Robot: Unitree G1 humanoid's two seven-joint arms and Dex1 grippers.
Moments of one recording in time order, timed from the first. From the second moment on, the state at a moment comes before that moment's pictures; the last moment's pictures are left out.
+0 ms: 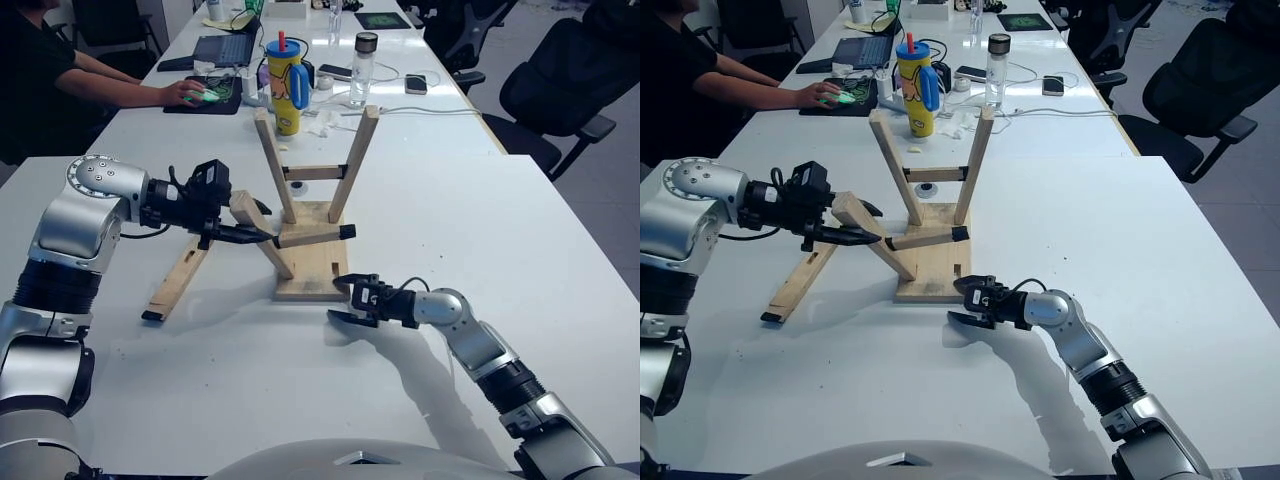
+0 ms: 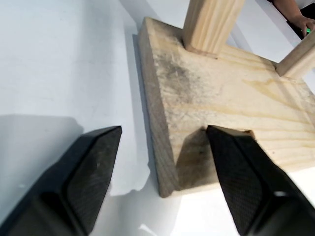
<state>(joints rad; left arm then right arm) -0.66 0.81 -0.26 0.18 -0.32 0.36 -1.40 -0.23 -0.48 0.42 0.13 -0.11 -0.09 0.83</state>
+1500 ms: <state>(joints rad) -0.32 0.69 0.09 0.31 -0.20 0.63 -0.66 -0.04 -0.37 0.26 -0.18 0.19 0.16 0.72</state>
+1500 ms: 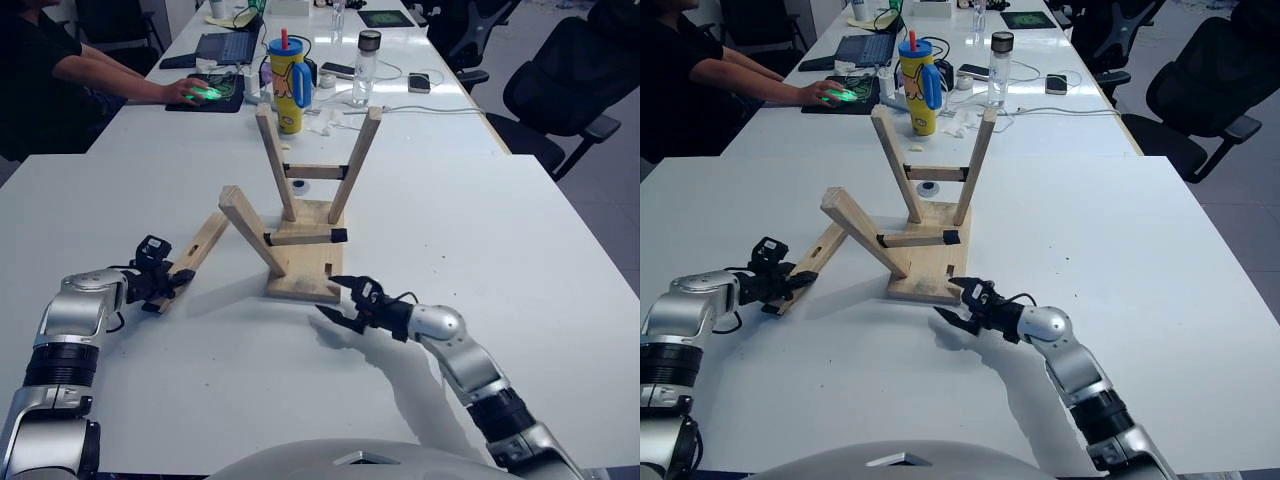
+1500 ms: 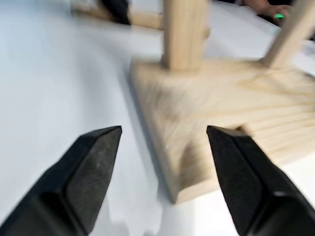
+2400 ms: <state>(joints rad) -0.61 0.49 0.18 -0.36 -1.66 1.14 -0.47 0.01 -0.58 -0.27 -0.43 1.23 0.86 0.86</state>
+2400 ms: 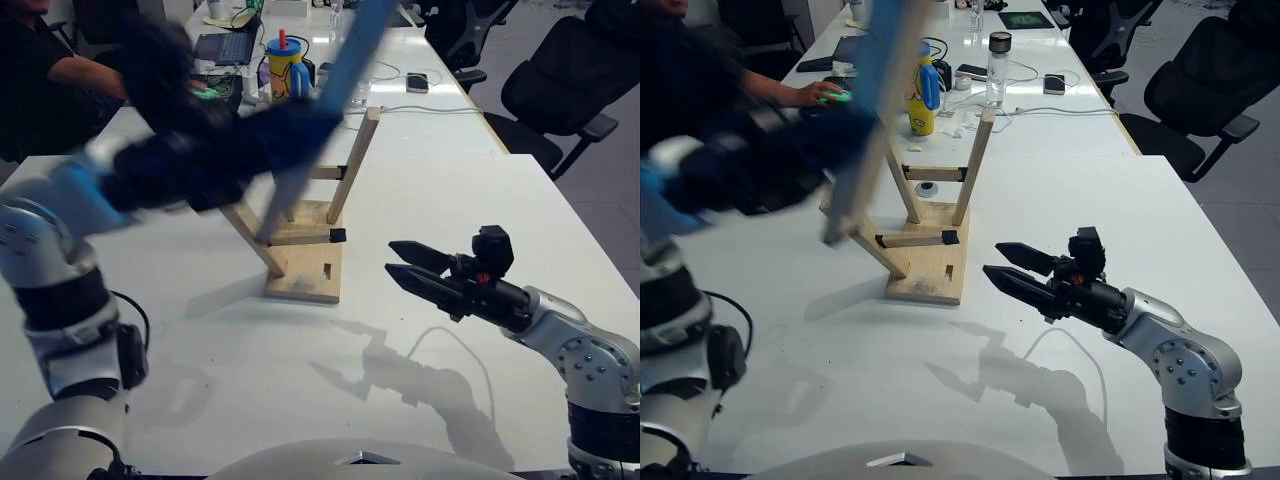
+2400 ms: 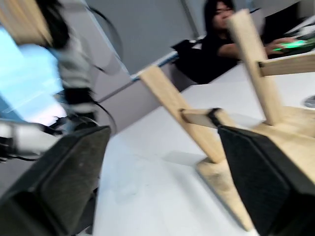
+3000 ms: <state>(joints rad) -0.31 0.54 -0.19 -0.31 -1.11 1.05 -0.94 -0.05 -0.64 -0.33 -0.35 1.62 0.94 0.77</state>
